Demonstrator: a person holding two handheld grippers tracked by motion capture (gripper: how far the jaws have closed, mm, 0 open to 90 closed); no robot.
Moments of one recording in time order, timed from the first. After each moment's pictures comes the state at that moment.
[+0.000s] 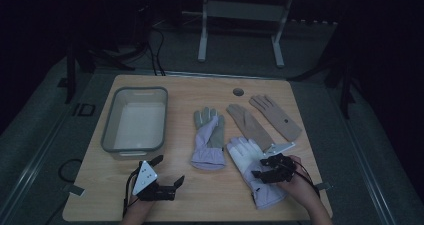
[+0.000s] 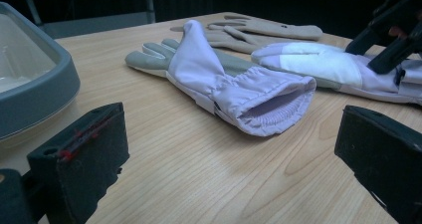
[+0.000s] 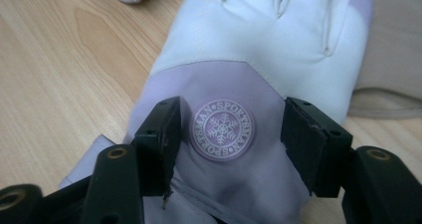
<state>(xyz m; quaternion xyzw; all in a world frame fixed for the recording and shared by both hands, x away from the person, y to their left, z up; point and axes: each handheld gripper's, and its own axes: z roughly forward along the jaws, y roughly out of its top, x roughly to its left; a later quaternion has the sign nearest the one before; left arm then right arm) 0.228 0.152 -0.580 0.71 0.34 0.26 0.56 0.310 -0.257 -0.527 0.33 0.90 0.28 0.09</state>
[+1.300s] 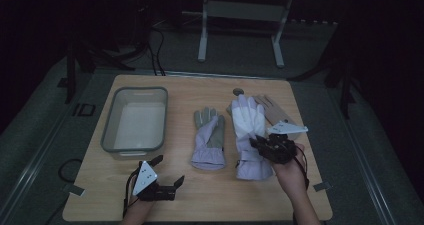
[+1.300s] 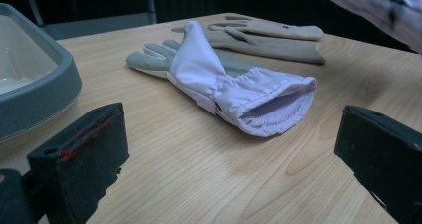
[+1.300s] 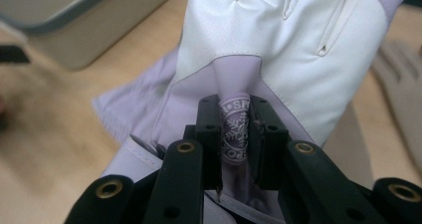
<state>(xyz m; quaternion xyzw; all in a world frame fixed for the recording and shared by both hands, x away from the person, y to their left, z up) 0.228 0.151 -0.580 0.71 0.34 0.26 0.57 0.305 -0.220 -0.438 0.40 0.81 0.40 0.18</state>
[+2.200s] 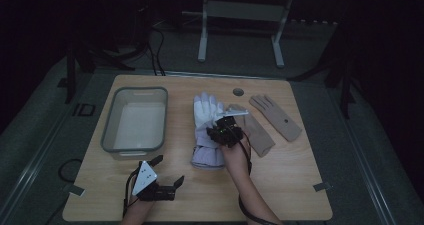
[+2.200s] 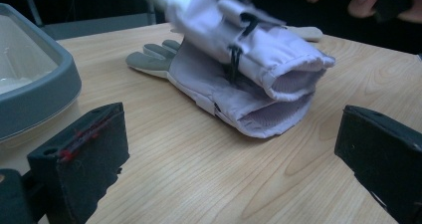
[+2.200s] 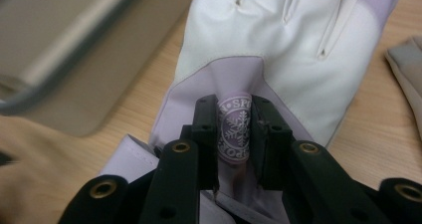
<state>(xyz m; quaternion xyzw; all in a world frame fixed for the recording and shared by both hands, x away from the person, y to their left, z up) 0.228 0.152 -0.580 0.71 0.34 0.26 0.57 0.370 -0.095 -0.484 0.47 0.79 0.38 0.13</state>
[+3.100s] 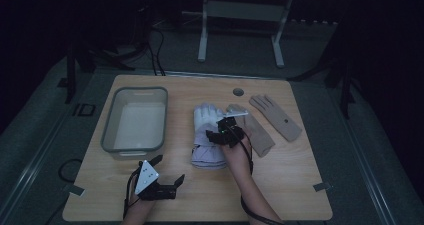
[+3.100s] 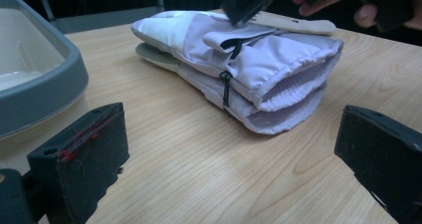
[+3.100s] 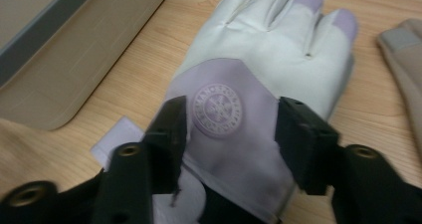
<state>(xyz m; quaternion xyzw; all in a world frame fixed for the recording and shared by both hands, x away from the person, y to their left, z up) 0.229 0.149 -0.579 0.71 0.36 0.26 0.55 0.377 -0.104 -0.494 0.47 0.79 0.37 0.13</state>
